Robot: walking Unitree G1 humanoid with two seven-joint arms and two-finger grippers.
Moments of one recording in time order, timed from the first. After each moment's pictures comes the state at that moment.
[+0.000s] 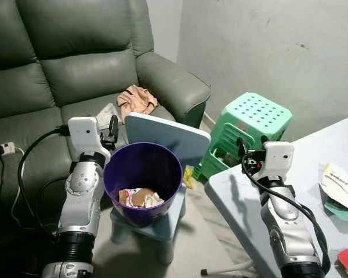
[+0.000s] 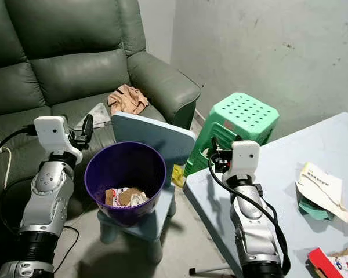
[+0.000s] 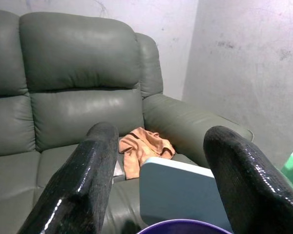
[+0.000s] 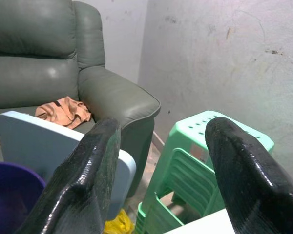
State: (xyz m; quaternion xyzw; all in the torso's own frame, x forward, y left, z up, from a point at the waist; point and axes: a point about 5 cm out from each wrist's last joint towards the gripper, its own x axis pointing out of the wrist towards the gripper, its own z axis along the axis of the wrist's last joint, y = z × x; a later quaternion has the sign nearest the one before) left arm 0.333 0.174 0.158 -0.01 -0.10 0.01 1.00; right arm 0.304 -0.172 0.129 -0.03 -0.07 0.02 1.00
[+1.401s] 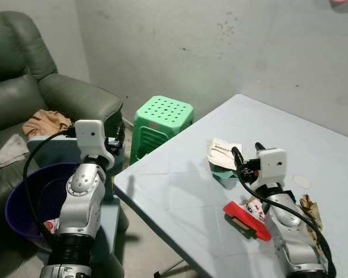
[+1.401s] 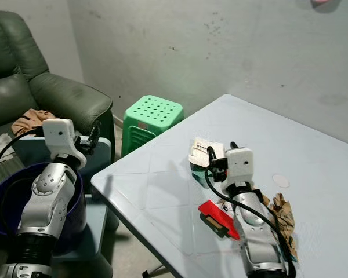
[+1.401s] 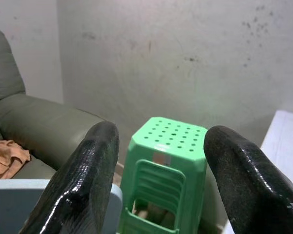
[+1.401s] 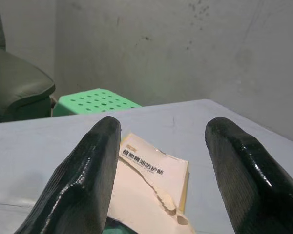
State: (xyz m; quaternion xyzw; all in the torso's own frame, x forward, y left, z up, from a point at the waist) left arm 0.332 0.166 0.150 -0.01 -0.05 -0.04 1.00; right arm 0.296 -0.176 0.120 -0.07 -0.04 0.06 0.99
